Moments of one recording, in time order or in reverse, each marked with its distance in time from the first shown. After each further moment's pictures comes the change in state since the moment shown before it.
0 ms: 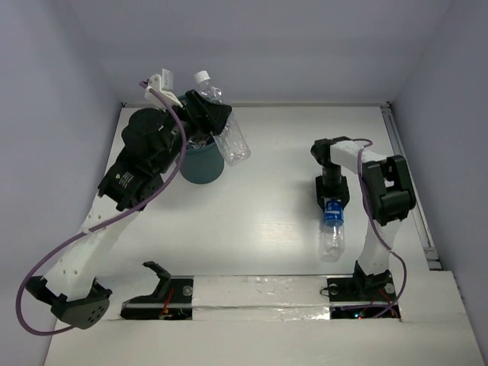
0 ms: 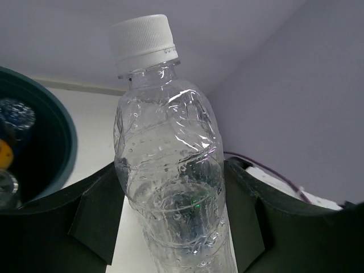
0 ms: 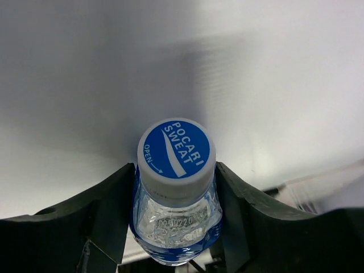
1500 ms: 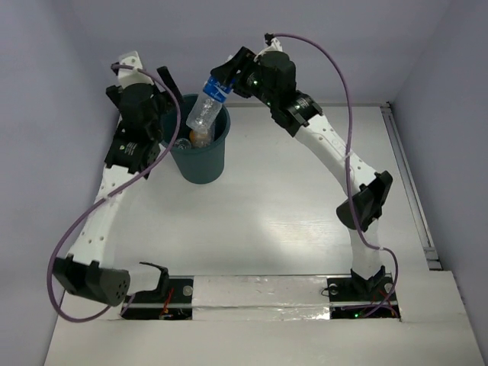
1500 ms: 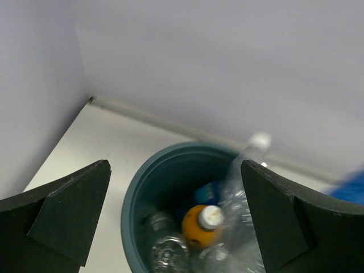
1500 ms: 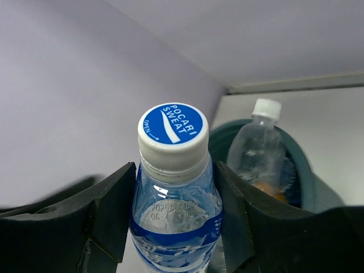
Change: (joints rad) left arm 0.345 0.196 -0.005 0.117 -0.362 0.380; right arm 0.425 0.063 0.977 0.895 -0.153 0.493
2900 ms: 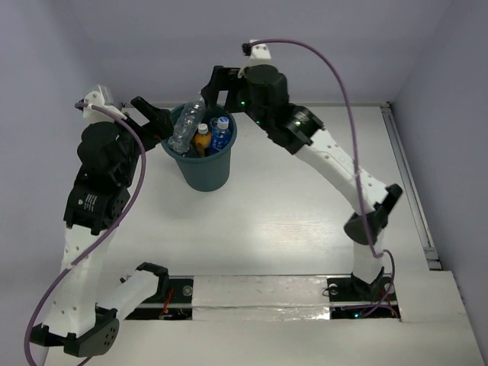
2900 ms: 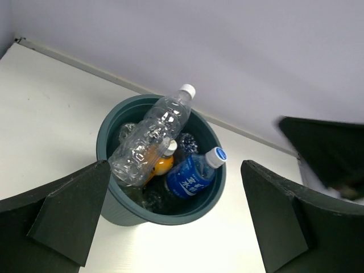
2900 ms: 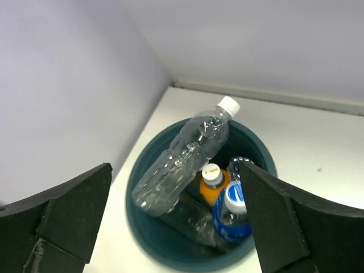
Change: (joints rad) left arm -0.003 -0.347 -0.015 -0.351 0.227 -0.286; right arm 0.185 -0.069 0.000 -0.176 0.266 -0.425
